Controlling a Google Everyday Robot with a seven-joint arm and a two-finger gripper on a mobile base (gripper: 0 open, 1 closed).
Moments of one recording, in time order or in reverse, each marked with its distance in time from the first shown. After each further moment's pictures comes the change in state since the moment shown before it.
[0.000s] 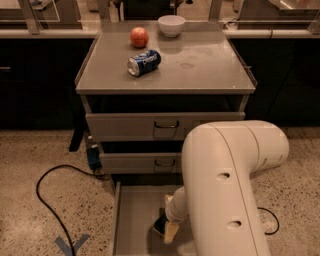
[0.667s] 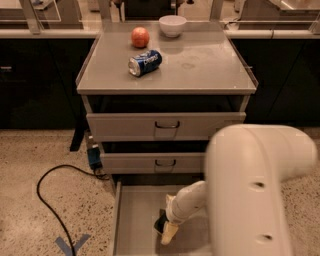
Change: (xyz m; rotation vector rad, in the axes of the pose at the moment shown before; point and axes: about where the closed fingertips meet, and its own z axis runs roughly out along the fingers) arm -0.012 0.009 -0.029 0.008 -0.069 0.097
